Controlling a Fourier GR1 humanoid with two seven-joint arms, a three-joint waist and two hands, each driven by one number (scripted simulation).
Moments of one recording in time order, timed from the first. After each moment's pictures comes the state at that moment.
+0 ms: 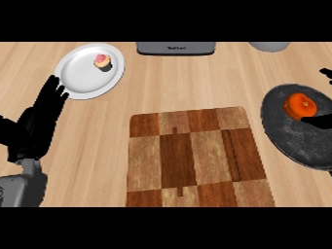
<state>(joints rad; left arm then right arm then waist) -0.17 0.17 0.10 -1.59 0.11 0.06 0.24 -0.56 -0.45 -0.55 -0.72 0.78 0.05 -0.41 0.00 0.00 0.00</state>
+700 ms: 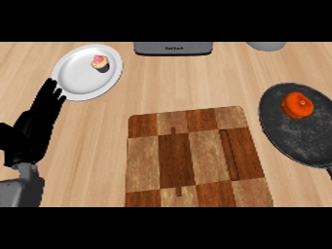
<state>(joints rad) -0.15 0.17 0.10 -1.61 0.11 0.06 0.24 -0.41 -0.75 -0.85 -0.56 0.37 0.55 -0.58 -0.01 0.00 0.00</state>
